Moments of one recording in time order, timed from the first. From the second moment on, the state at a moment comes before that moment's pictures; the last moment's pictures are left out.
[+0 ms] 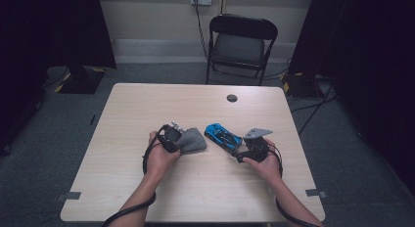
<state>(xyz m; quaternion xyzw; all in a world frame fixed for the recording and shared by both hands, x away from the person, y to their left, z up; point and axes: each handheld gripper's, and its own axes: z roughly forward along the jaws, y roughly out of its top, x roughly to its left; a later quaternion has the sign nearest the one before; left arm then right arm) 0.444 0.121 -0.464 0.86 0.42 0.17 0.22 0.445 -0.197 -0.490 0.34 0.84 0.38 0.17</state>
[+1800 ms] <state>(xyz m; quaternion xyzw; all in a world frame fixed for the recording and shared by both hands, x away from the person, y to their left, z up) 0.469 0.117 -0.471 0.82 0.49 0.14 0.28 0.495 -0.143 -0.476 0.33 0.86 0.37 0.16</state>
